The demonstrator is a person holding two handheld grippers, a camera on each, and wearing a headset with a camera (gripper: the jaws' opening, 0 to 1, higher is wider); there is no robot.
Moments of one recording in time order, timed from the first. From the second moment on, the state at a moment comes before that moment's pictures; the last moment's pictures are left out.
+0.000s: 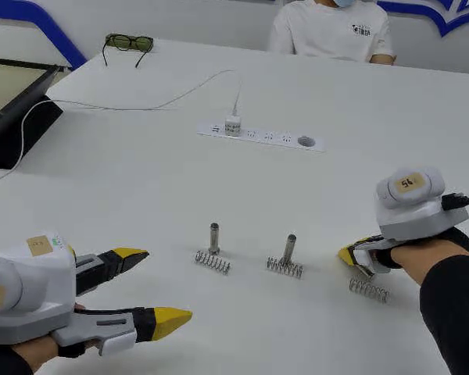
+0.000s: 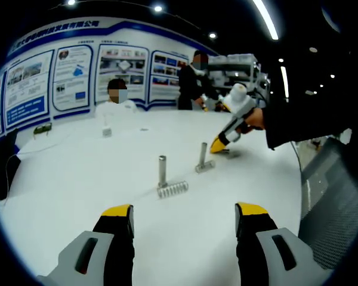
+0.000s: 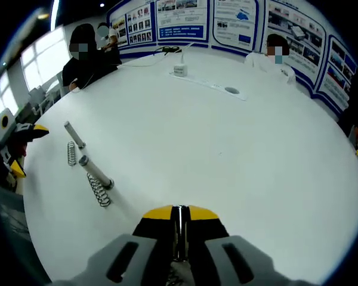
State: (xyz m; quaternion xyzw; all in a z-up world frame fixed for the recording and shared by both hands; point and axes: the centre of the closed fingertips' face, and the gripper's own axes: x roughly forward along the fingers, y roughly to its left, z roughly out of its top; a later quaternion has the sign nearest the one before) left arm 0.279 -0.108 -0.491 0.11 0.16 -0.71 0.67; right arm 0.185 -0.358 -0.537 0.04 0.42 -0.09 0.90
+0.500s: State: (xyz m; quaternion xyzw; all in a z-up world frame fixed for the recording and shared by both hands) left arm 0.277 -0.110 -0.482 0.11 0.15 -0.72 0.67; right arm 0.168 -0.348 -0.501 0.03 0.38 -0.10 0.92
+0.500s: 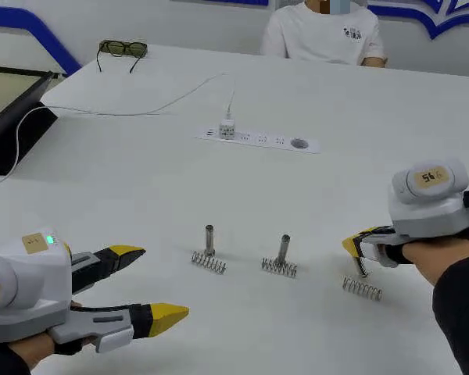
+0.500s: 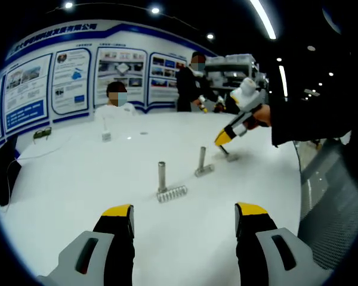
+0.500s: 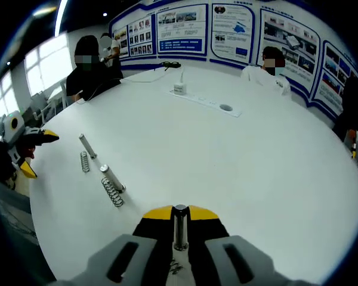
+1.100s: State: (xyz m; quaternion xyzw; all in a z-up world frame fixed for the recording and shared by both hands) left arm 0.272 -0.112 -0.473 0.11 0.14 -0.72 0.67; right arm 0.154 -0.345 -0.496 0.02 0.37 -0.11 0.92
